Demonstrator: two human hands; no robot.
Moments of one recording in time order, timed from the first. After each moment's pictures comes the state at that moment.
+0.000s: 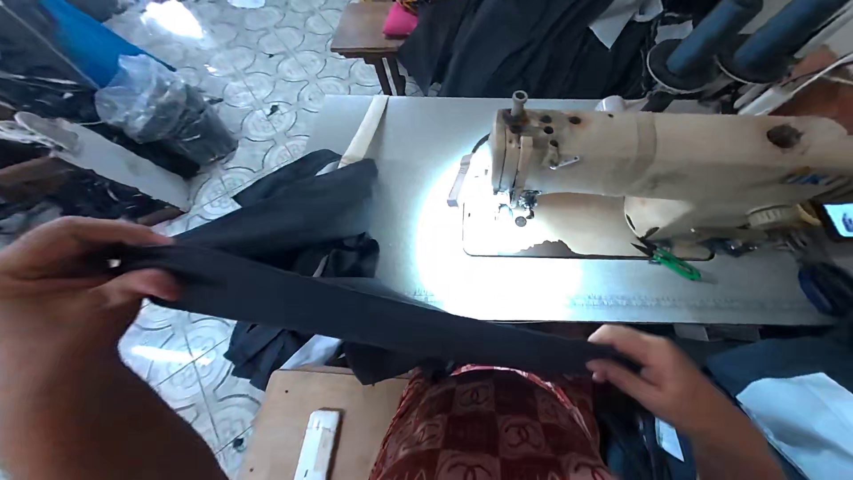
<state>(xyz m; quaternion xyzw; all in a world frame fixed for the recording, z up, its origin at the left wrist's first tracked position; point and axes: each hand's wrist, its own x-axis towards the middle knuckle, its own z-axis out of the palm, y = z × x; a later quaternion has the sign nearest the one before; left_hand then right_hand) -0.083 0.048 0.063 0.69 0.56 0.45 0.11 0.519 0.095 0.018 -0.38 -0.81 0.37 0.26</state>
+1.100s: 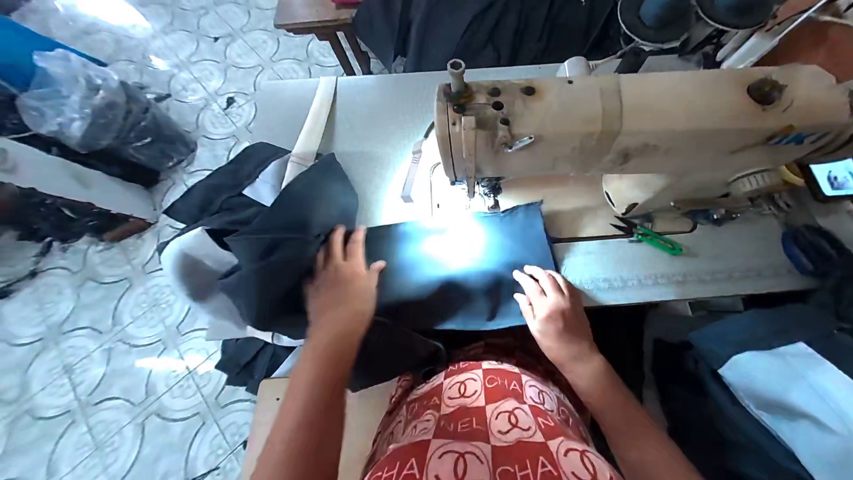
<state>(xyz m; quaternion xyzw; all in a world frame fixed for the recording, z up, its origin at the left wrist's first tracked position) 0.147 0.116 -0.016 0.62 0.78 0.08 0.08 0.457 0.117 -0.079 -0.52 -0.82 0.05 0.24</state>
